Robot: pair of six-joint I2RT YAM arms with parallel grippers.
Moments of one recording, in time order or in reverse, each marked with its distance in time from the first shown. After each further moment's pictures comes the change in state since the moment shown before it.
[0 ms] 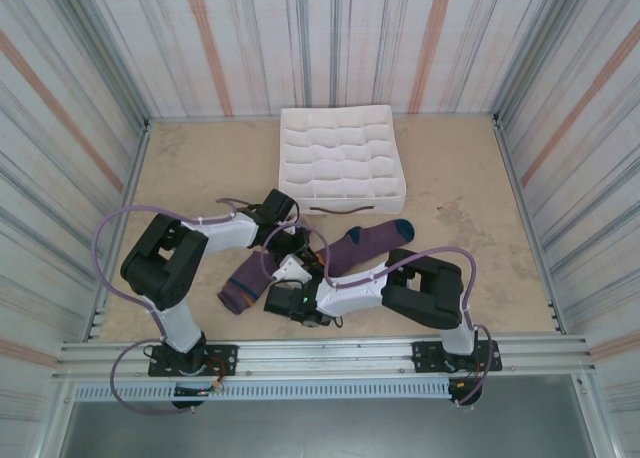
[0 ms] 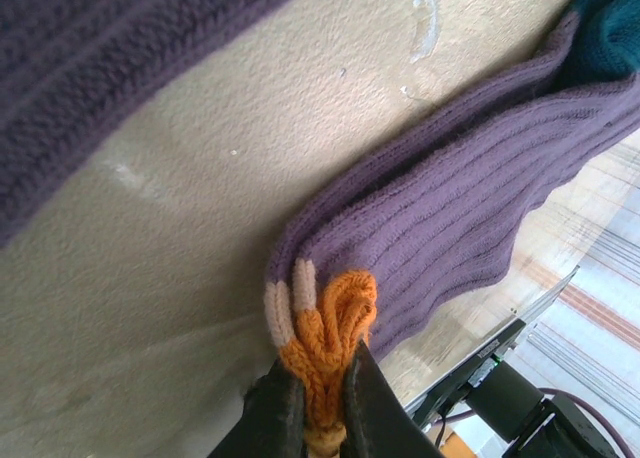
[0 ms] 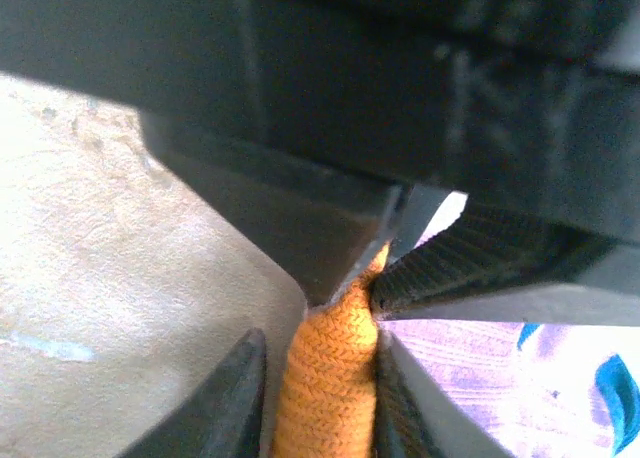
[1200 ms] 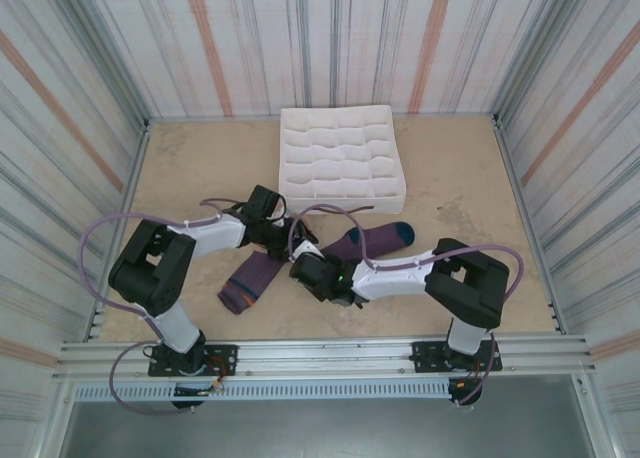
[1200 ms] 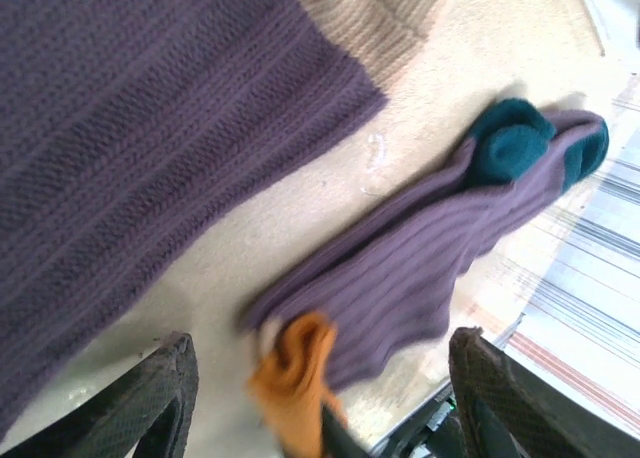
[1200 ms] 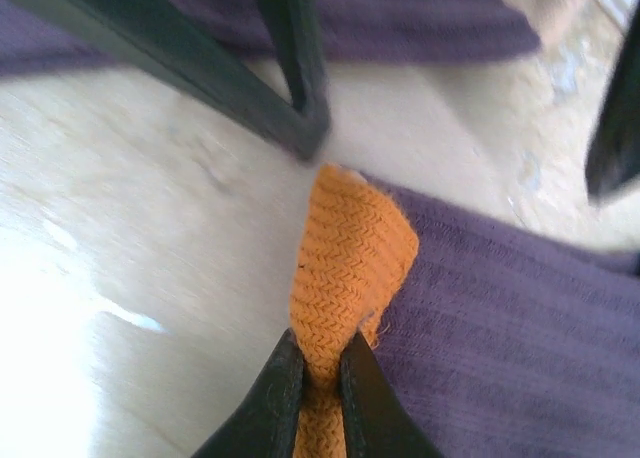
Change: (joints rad) left arm 0.082 -0.071 -0.063 0.120 -0.016 -0.066; right arm -0.183 -0.246 -0.226 0.254 -0.454 -0.092
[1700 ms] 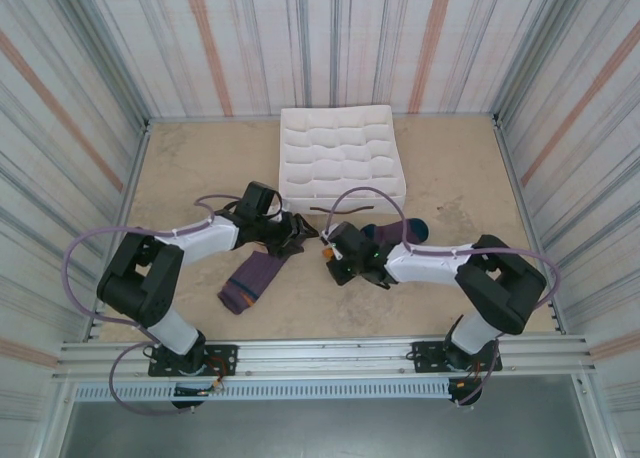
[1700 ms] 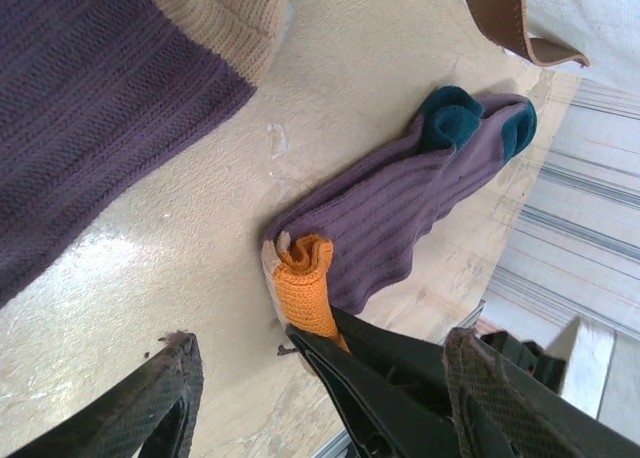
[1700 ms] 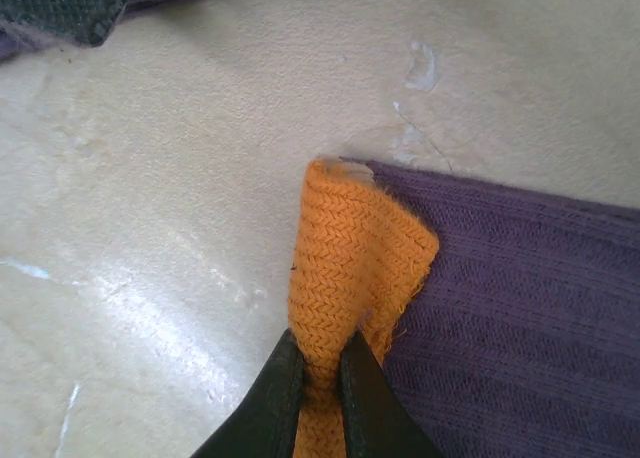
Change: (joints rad) left arm 0.005 -0.083 -0.020 0.043 0.017 -0.018; right arm -0.280 -0.163 -0.151 0.097 -0.454 0.032
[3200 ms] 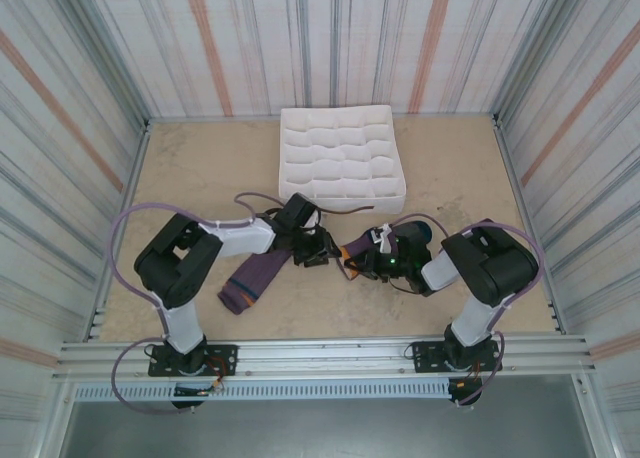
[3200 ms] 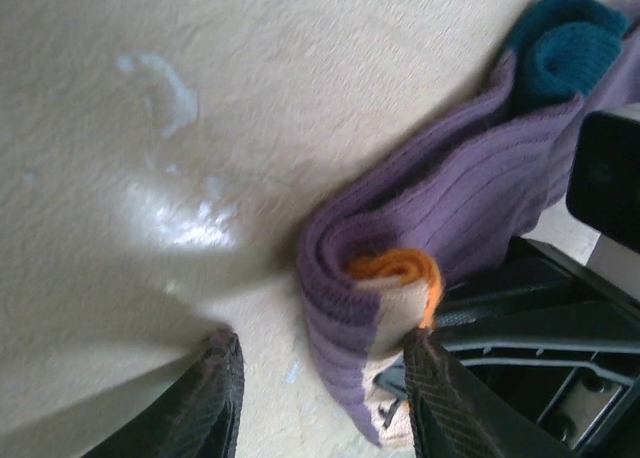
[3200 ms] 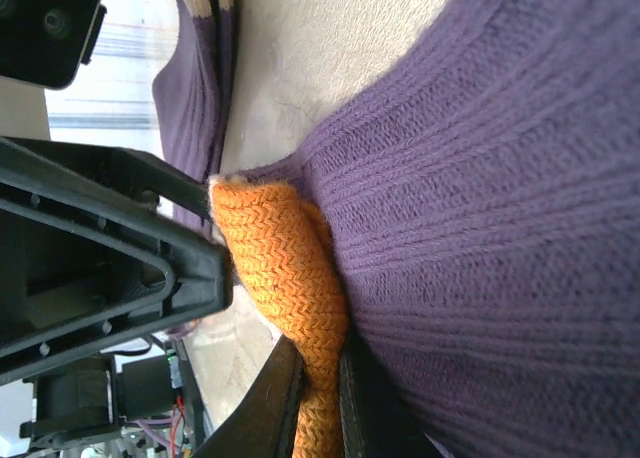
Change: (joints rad) left arm -0.221 0.220 0.140 0.007 -0.153 0.063; right arm -0.428 0.159 -0.425 0.931 -0.733 0.684
